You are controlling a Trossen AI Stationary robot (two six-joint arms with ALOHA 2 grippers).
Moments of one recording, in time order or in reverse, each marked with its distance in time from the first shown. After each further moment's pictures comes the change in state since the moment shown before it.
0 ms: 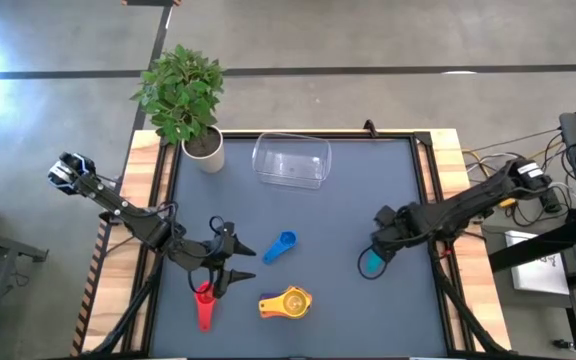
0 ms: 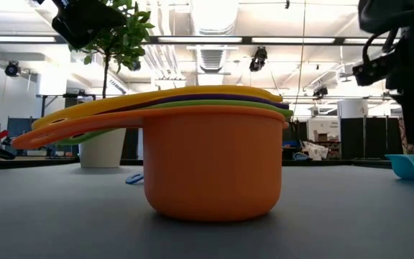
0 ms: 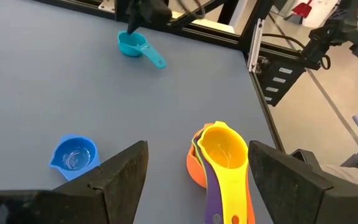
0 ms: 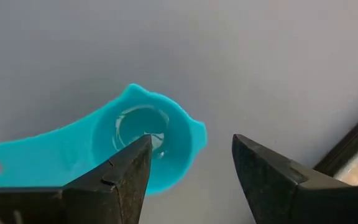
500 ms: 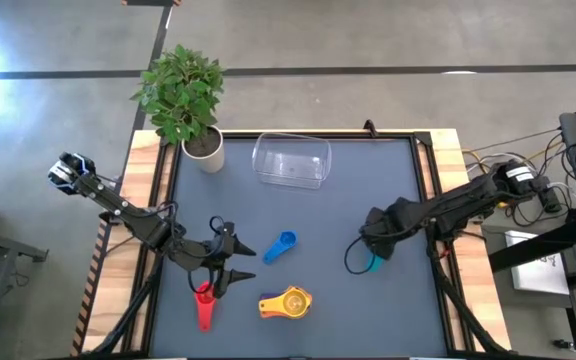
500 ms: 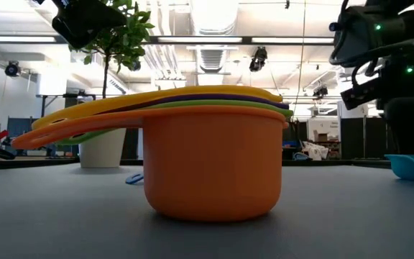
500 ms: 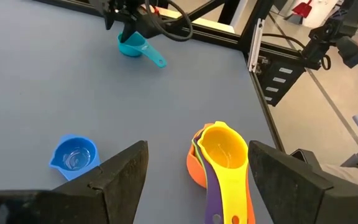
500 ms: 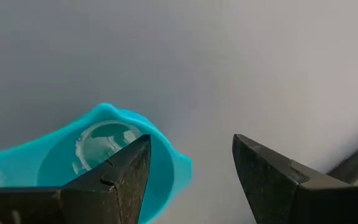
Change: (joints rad) left arm 0.000 0.000 0.000 -0.001 0.000 0.000; right arm -0.104 0.117 -0.024 0.076 -0.004 -0.319
